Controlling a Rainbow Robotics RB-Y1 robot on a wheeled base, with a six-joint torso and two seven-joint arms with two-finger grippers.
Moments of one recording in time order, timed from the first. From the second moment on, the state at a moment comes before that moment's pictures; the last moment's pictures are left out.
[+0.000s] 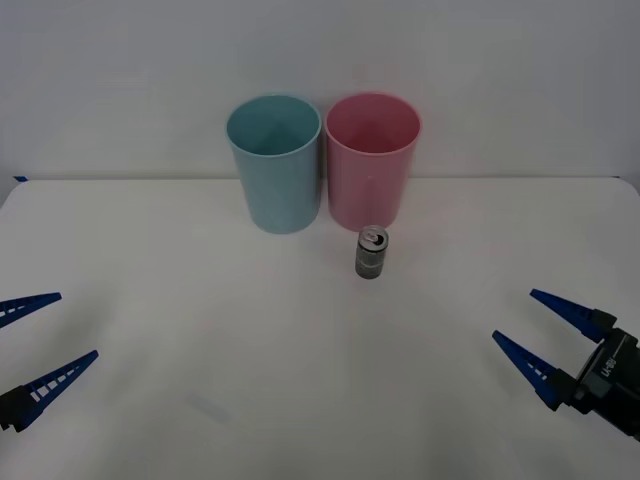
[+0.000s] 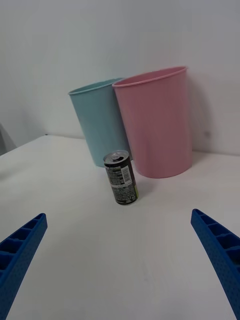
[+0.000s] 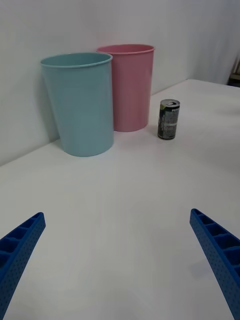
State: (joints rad) right arm 0.26 -0.39 -0.32 -1.55 1.02 -1.16 0.06; left arm 0.28 0.57 0.49 -1.55 -1.08 -1.30 -0.12
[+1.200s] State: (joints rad) right arm 0.00 -0.17 -0.21 -1.31 1.23 -0.95 0.27; left arm 0.28 0.57 0.49 -1.55 -1.08 -1.30 -0.12
